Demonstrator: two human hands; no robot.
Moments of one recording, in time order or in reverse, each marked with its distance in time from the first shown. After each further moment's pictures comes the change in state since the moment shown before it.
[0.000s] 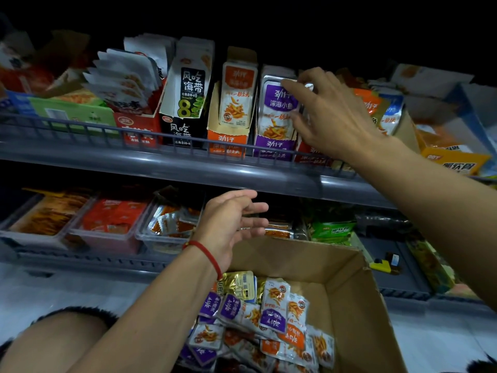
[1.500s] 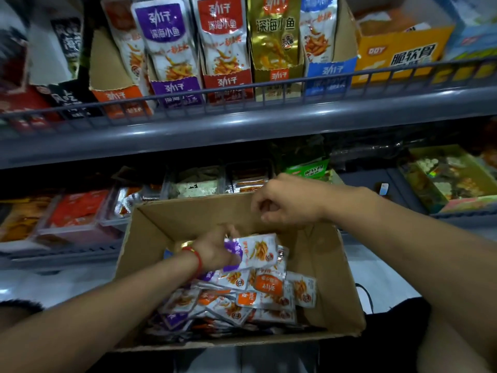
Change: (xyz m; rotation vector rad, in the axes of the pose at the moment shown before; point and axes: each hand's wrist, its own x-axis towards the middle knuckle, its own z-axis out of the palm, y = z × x) left_hand 0.042 -0.148 0.012 1.292 -0.332 -0.151; right_hand -0.191 -0.012 0.062 0.677 -0.795 -0.038
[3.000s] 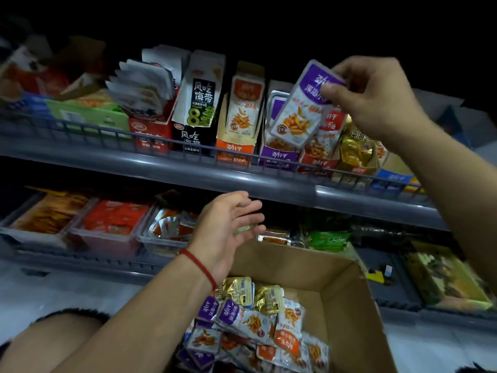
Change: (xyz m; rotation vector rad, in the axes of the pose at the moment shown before) left_hand -0.113 0.030 -0.132 -1.507 0.313 0.230; right_hand 0.051 -0.090 -0.205 0.074 0.936 0.052
